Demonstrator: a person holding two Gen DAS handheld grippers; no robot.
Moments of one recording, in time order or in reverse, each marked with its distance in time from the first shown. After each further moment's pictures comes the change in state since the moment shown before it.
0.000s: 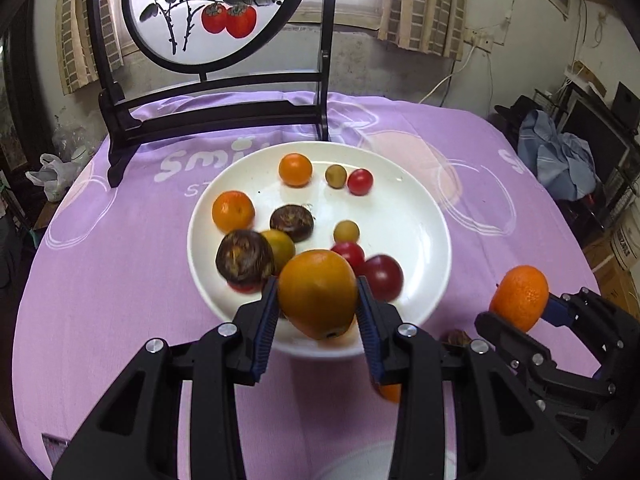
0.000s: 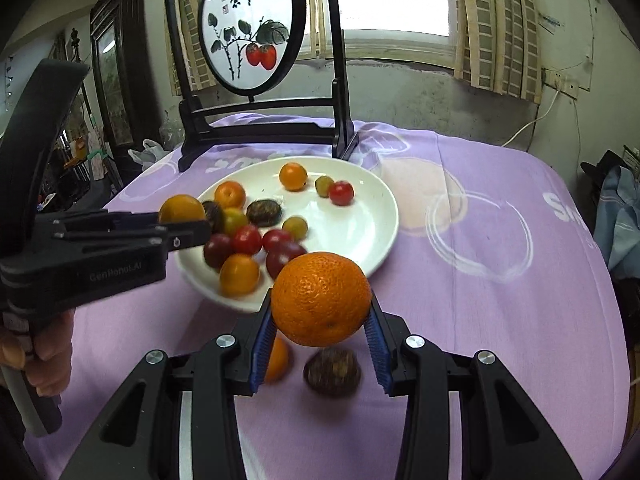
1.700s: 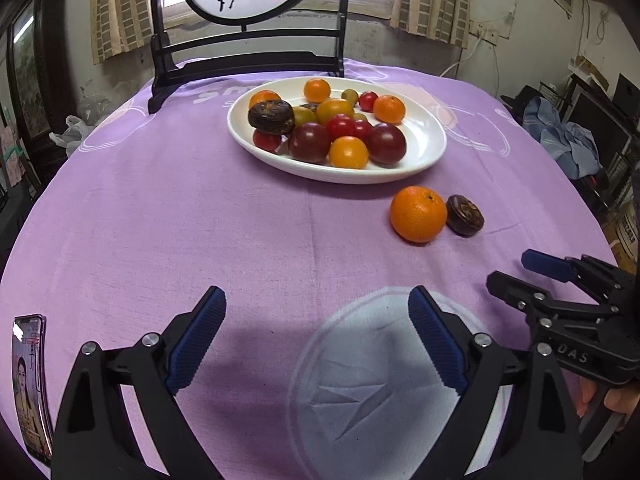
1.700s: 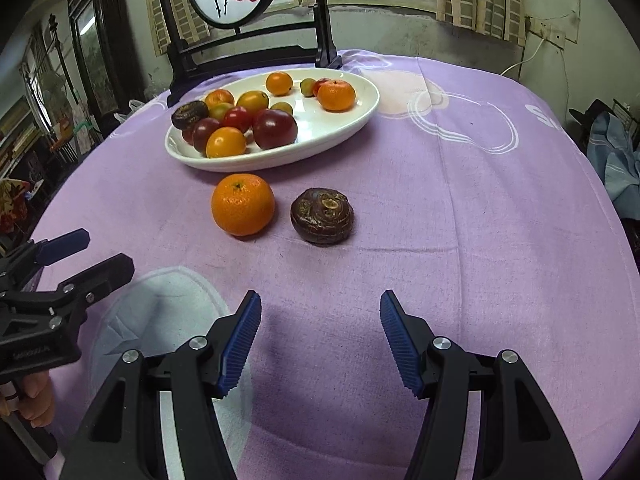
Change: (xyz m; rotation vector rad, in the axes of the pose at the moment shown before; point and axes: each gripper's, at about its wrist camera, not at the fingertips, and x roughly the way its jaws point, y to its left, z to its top) left arm -0.042 0.001 -0.146 -0.041 -0.007 0.039; right arm -0.011 0.002 -0.096 0.043 0.172 -0.043
